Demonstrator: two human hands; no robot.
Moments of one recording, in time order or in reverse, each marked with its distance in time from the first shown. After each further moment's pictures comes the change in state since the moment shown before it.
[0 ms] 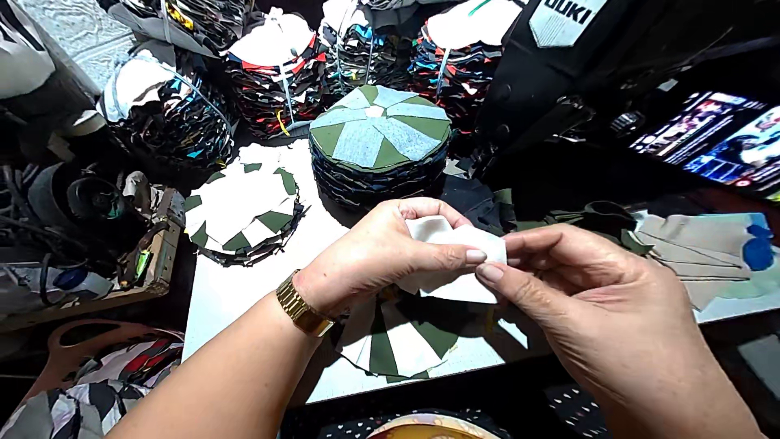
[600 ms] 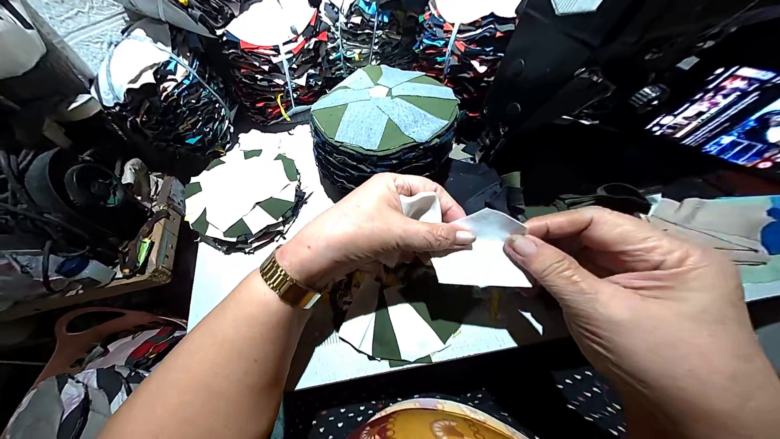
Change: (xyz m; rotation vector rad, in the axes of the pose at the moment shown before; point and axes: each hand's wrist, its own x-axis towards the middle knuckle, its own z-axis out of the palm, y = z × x) left_hand -0.003 0.010 -0.015 0.121 -0.071 -0.017; right_hand -0.001 -0.004 -0.006 -0.103 0.033 -0.060
